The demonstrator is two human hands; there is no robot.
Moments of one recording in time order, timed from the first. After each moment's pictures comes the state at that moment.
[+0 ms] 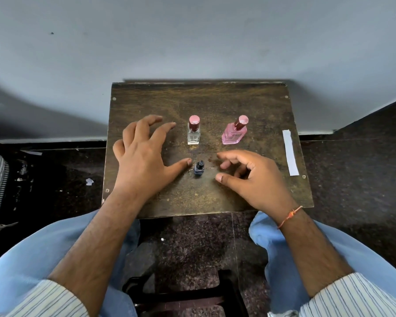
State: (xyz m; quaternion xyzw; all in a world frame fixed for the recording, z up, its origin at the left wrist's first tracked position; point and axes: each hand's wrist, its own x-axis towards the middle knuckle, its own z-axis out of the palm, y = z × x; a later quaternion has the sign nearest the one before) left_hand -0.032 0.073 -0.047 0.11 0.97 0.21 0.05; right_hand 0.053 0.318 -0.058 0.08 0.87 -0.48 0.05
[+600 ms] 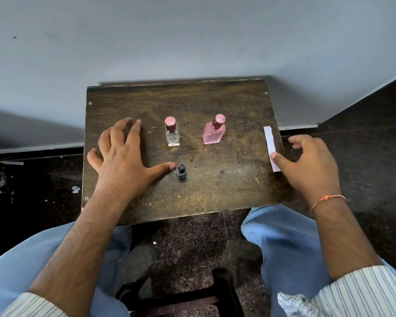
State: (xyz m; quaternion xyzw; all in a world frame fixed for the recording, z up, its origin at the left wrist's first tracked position) left_hand -0.039 0.080 -0.052 0.05 0.98 0.17 0.13; right_hand 0.069 0.429 -0.048 0.32 0.92 -0.21 -0.01
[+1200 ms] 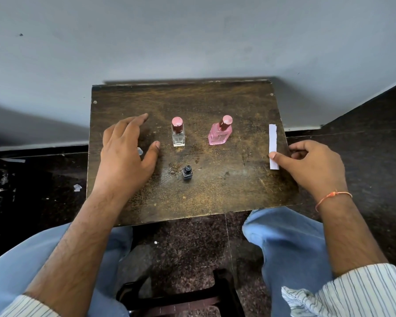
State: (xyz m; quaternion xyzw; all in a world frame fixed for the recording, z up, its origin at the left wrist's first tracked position) left_hand -0.045 0.074 -0.045 0.07 0.95 0.30 0.07; right_hand 0.059 0.425 -0.037 0.37 0.90 -0.23 0.04
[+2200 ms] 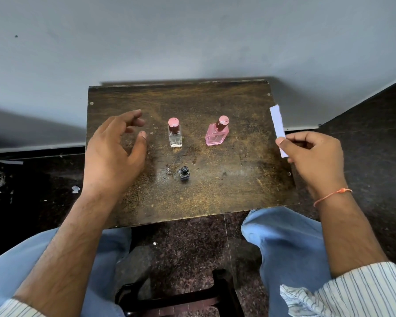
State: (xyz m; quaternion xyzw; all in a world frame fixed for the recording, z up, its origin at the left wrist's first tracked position) left_hand -0.052 0.064 -0.049 0.10 0.91 0.40 -0.05; right_hand 0.051 0.425 -0.036 0.37 0.82 -0.43 -0.10
